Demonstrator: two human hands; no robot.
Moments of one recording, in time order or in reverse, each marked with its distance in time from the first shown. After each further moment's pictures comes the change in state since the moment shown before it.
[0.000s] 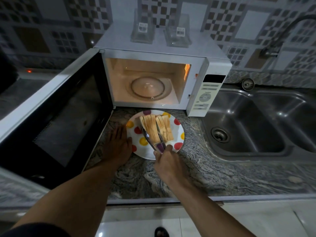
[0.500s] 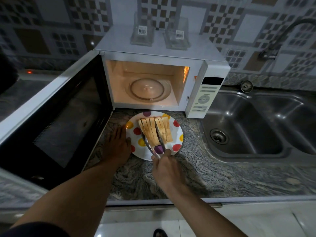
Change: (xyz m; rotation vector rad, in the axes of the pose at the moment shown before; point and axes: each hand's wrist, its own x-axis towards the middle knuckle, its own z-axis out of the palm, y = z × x) left_hand 0.006 0.000 0.002 -0.005 -0.048 -0.059; right_hand -0.011 0.001 0.008 0.028 0.039 -0.009
